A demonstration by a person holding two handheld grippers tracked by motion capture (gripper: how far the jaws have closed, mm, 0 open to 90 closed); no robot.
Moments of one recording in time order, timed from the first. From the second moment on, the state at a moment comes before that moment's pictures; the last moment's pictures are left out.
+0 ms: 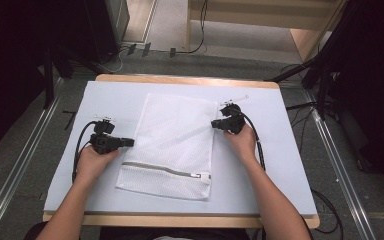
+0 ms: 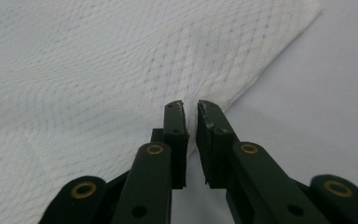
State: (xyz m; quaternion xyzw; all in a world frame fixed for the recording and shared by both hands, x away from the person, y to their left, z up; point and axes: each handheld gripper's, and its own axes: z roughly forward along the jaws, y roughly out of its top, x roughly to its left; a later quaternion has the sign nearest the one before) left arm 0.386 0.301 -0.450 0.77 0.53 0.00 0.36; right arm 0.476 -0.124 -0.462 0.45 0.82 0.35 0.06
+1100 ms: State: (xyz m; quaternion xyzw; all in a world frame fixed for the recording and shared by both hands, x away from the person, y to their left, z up) left arm 0.425 0.282 -0.453 0.78 0.53 0.03 0.34; right arm 0.416 -0.116 -0.463 0.43 0.84 0.33 0.04
